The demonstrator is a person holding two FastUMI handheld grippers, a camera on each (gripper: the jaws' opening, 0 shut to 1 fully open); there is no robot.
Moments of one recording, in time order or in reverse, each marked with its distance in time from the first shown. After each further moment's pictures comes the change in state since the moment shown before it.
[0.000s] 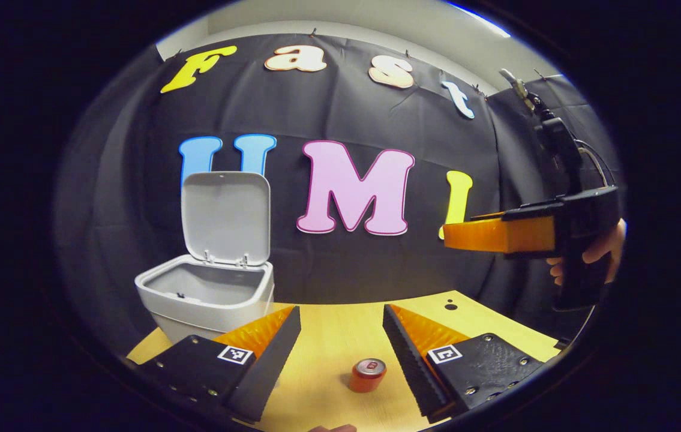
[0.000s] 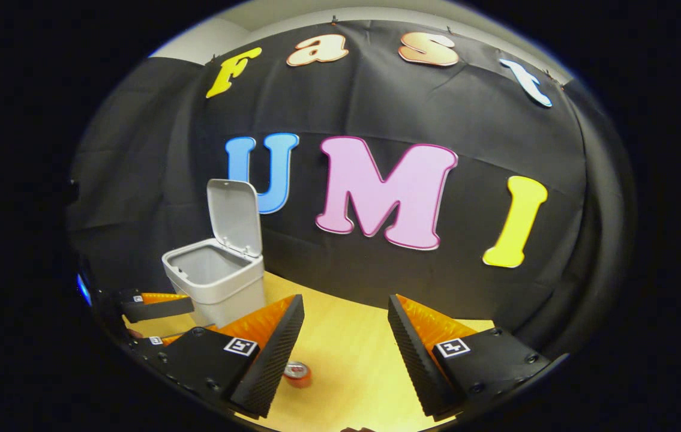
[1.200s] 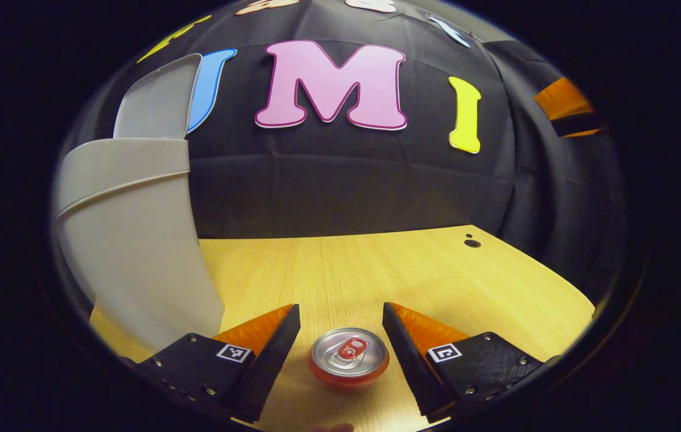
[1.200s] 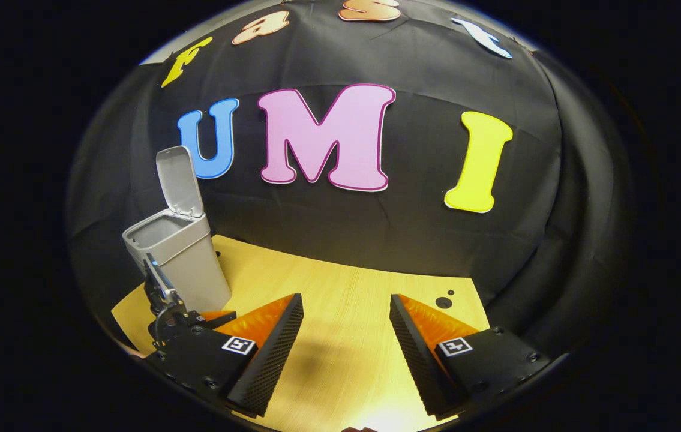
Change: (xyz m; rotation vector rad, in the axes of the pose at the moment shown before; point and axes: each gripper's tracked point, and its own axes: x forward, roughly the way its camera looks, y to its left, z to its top) left arm 0.131 -0.034 -0.189 0.026 0.279 0.022; right arm 0.018 -0.088 -0.072 0.092 0.184 -0.073
